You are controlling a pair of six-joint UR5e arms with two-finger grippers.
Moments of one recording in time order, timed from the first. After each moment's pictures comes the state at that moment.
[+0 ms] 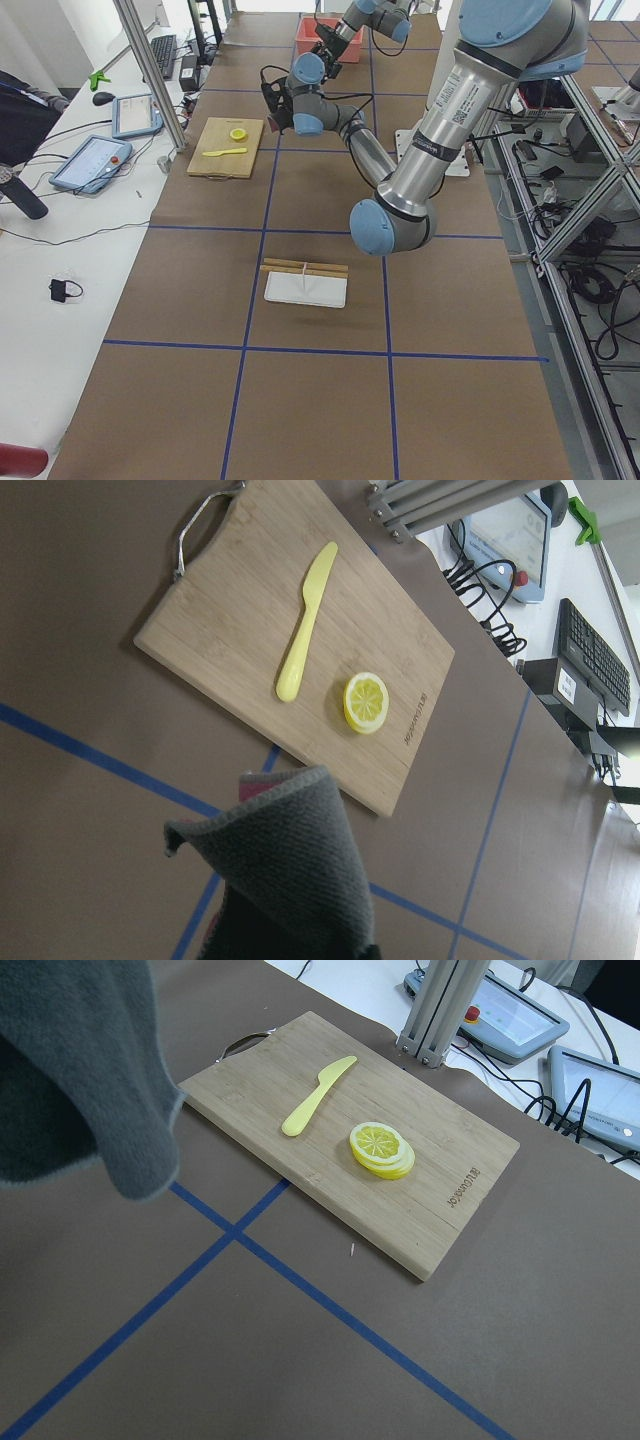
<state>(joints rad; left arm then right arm) -0.72 -2.17 -1.75 -2.26 -1.96 -1.90 0.43 -1.28 2.12 -1.28 1.29 0.57</state>
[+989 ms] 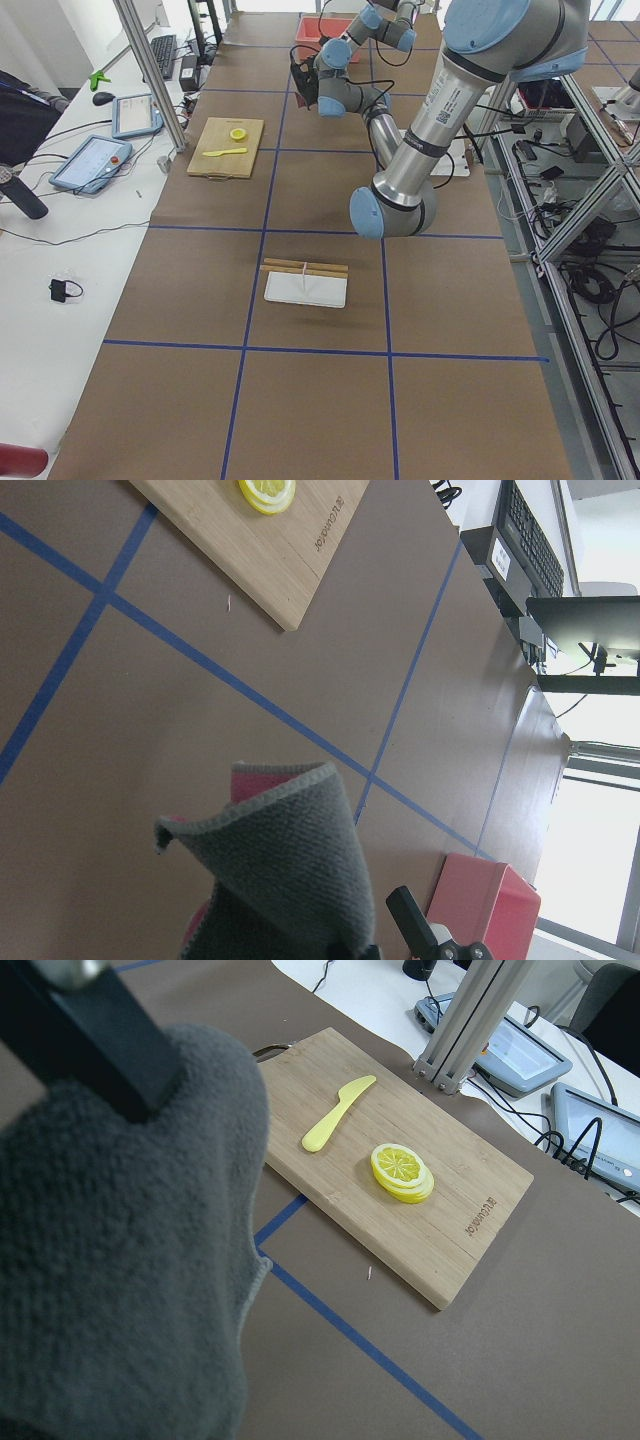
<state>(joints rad) -0.58 -2.25 -1.78 -2.26 -1.86 -1.96 0.37 -1.24 2.07 -1.28 1.20 0.54</state>
